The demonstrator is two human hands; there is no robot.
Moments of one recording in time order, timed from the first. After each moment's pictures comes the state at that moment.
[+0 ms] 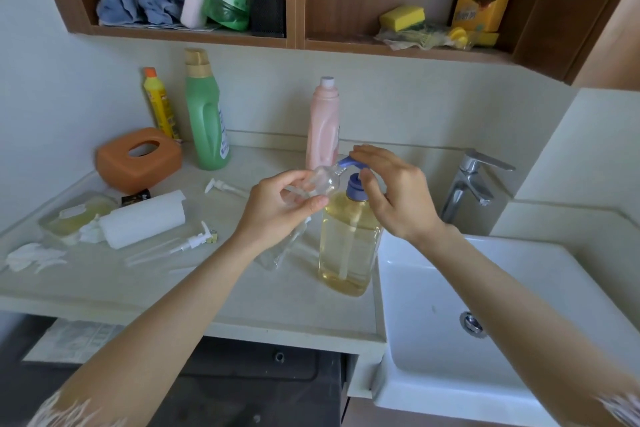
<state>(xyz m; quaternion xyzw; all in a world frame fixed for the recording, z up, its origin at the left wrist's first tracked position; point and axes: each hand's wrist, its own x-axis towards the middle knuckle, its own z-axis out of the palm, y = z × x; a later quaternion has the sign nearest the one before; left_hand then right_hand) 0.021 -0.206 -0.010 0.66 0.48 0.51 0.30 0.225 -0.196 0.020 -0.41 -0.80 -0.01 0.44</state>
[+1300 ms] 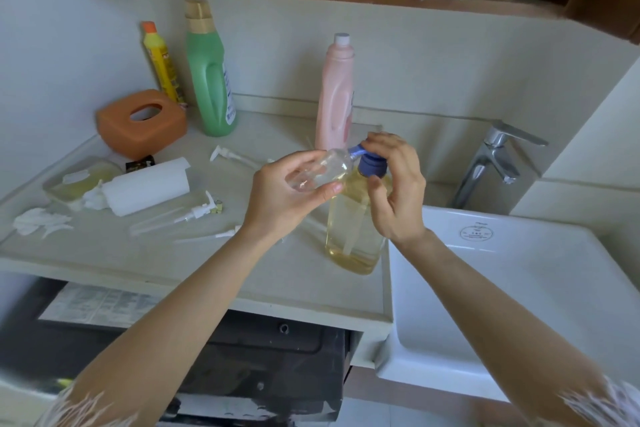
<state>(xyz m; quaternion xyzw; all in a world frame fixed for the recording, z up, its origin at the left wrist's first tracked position) 0.035 -0.213 -0.023 0.62 0.46 0.56 0.30 0.207 -0.179 -0.035 -0.31 -0.74 0.02 0.60</state>
